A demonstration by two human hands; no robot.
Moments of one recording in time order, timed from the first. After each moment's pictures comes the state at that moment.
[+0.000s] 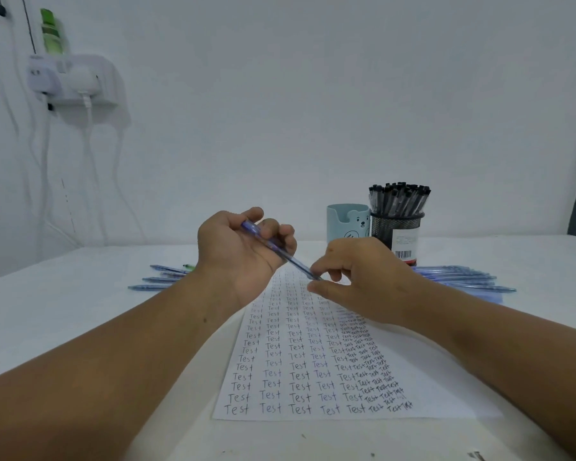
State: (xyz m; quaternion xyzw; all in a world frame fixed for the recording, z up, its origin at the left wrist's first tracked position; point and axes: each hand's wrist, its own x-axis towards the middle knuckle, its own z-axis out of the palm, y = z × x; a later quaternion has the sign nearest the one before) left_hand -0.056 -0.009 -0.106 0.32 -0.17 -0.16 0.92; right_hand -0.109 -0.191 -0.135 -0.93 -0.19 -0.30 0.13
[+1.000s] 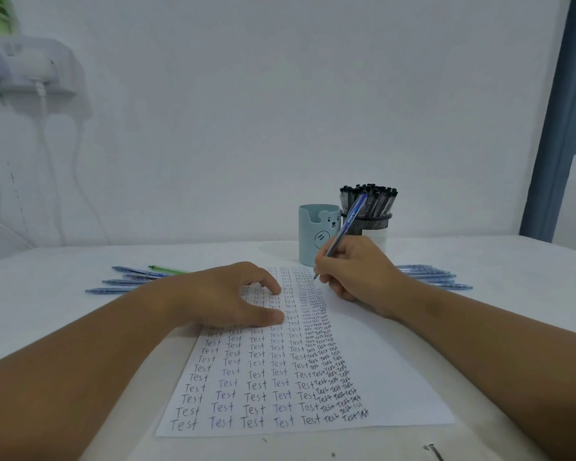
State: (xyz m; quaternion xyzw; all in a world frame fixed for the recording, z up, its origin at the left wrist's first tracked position) left_hand -0.037 0.007 -0.125 0.91 -0.37 -0.10 0.19; right_hand -0.098 -0.219 -0.141 -0.82 0.01 -0.20 0.53
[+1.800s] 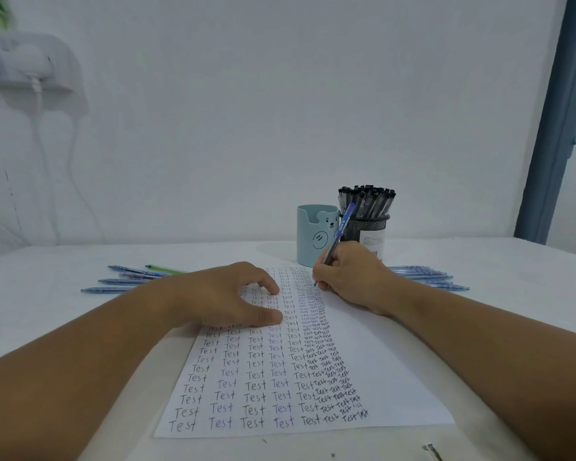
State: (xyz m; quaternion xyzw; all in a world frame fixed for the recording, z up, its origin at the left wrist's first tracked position) left_hand -0.038 0.008 -0.126 0.90 -0.36 -0.11 0.21; right_hand -0.085 -0.222 -0.144 -0.90 0.07 -0.20 0.38
